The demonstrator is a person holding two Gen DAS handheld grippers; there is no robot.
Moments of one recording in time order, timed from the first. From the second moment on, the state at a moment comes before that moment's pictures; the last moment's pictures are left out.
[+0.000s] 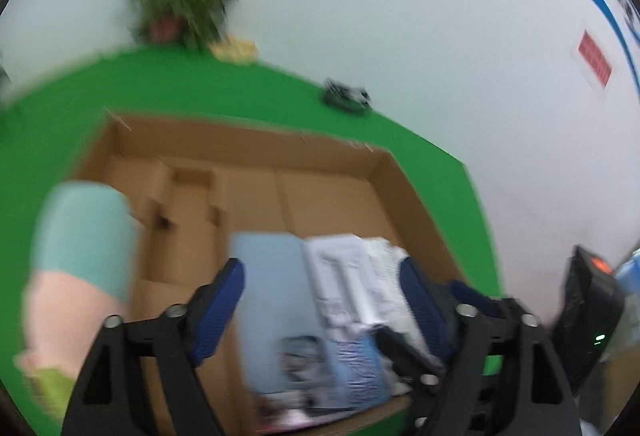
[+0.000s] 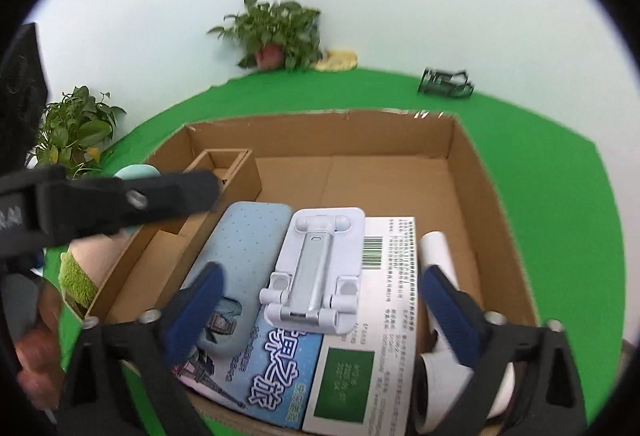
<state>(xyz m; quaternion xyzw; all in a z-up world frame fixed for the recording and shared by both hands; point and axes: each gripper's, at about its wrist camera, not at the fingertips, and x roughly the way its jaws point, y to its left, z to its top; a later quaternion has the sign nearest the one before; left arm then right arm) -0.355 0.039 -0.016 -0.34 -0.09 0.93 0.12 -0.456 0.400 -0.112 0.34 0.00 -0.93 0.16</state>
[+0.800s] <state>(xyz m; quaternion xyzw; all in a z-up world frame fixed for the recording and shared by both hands) -0.259 0.011 -0.116 -0.27 0.01 0.96 -0.04 -0.374 0.378 -0.146 0.27 0.05 -0.96 0.08</state>
